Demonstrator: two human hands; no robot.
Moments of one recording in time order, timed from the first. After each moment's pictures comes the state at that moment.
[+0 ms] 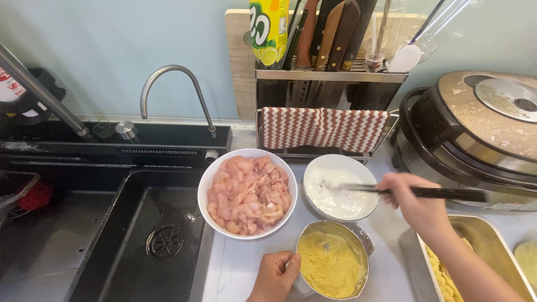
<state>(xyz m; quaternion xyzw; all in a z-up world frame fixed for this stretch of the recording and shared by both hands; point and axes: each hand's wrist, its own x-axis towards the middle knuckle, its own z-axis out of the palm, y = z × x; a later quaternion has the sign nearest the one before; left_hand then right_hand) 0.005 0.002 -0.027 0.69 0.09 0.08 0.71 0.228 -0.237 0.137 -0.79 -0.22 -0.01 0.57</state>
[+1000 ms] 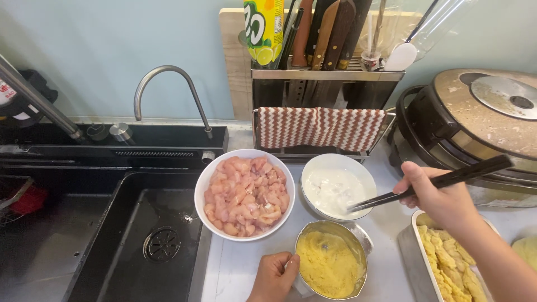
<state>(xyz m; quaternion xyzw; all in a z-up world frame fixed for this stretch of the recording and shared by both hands) 0.008 0.001 -0.036 0.66 0.08 0.07 0.74 0.238 -0.255 0.174 -0.86 -0.11 0.04 0.50</state>
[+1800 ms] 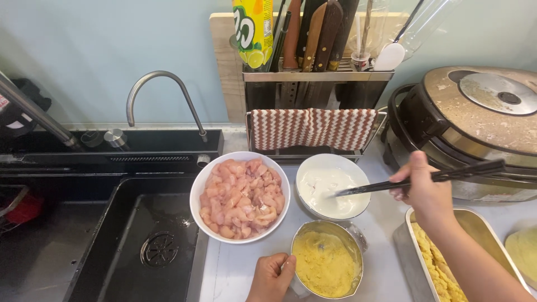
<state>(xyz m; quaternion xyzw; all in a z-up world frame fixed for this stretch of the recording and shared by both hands) 0.007 0.001 -0.034 0.67 0.08 0.07 0.74 0.234 -0.241 0.161 -0.76 0.00 0.00 0.65</state>
